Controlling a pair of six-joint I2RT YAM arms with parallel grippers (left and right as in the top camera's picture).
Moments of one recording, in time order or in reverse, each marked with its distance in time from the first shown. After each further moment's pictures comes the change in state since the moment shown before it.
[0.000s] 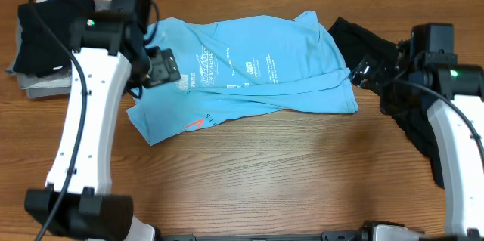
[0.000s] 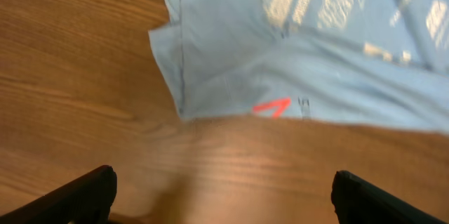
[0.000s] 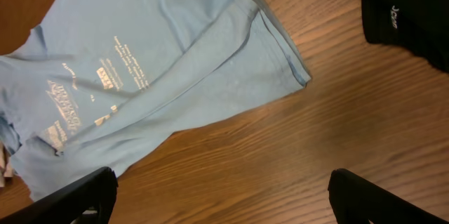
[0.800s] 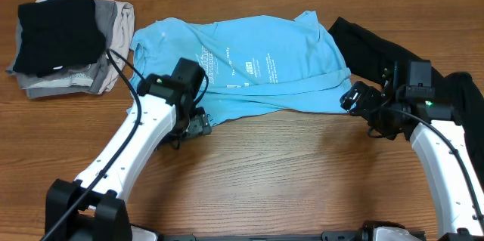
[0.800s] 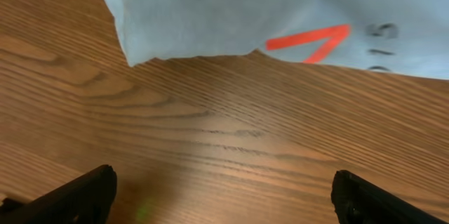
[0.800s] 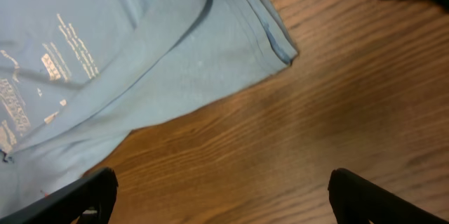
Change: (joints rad) left arm -0.185 -0.122 -0.692 0.386 -0.036 -0.225; right arm 0.000 -0.063 -0.361 0.277 0.001 0.014
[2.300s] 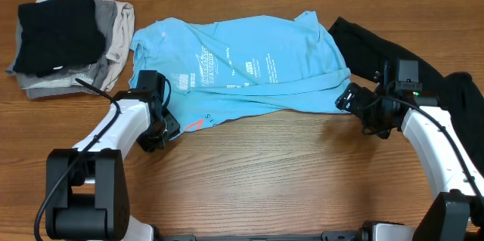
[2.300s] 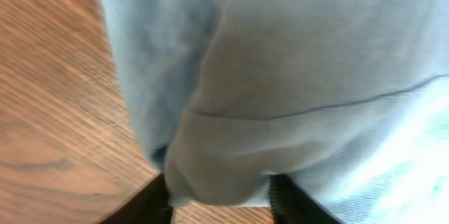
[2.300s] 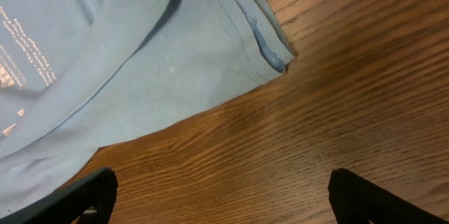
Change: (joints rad) left arm 0.277 0.133 -0.221 0.399 0.089 -0.039; right arm 0.000 0.142 -0.025 0.079 0.000 0.000
